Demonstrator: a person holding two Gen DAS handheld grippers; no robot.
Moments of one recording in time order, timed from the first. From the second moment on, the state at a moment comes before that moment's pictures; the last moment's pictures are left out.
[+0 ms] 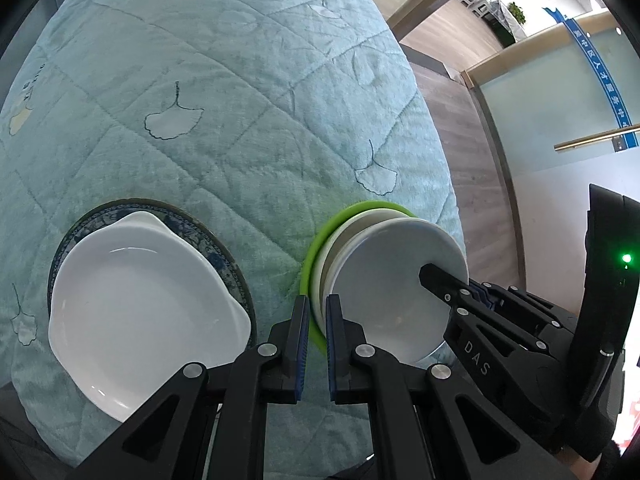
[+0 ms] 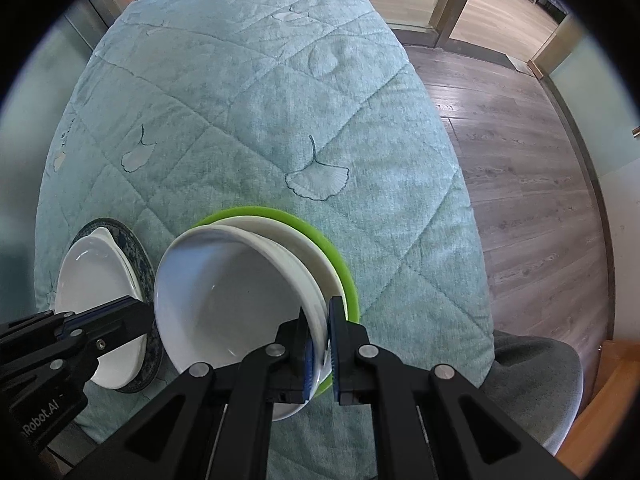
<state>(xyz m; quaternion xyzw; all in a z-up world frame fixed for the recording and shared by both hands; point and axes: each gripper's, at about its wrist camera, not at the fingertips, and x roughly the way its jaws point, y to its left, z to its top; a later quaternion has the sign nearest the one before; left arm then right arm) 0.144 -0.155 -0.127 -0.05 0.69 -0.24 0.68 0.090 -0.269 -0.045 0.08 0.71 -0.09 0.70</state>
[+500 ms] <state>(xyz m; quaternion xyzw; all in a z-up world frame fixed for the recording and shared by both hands) 0.151 -0.160 -0.138 -0.05 0.70 -0.25 0.66 0.084 -0.275 -0.035 0.09 0.69 -0.05 0.72</state>
